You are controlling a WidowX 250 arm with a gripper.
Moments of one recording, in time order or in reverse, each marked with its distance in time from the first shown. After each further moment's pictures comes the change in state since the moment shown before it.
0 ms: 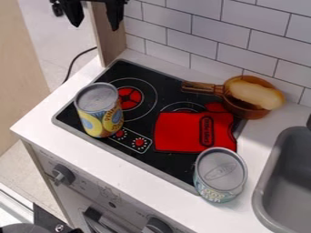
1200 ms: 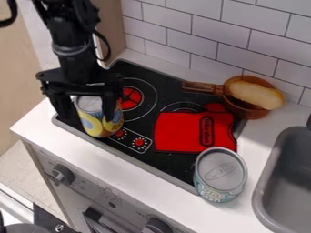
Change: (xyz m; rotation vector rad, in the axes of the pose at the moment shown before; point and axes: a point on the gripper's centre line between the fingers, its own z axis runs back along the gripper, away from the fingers) arm -0.116 -0.016 -0.052 0.051 0.131 0.138
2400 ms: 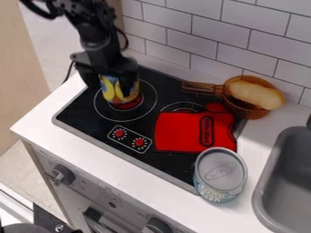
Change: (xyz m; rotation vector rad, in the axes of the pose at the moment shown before) arm 0.094 -0.002 -0.039 -0.038 -0.204 -0.180
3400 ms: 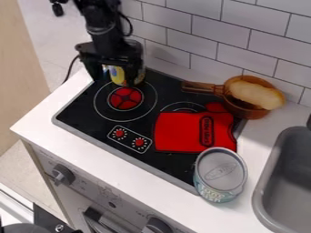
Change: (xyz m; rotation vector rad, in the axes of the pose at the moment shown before) arm 0.006 -0.010 0.006 -0.027 0.095 0.032
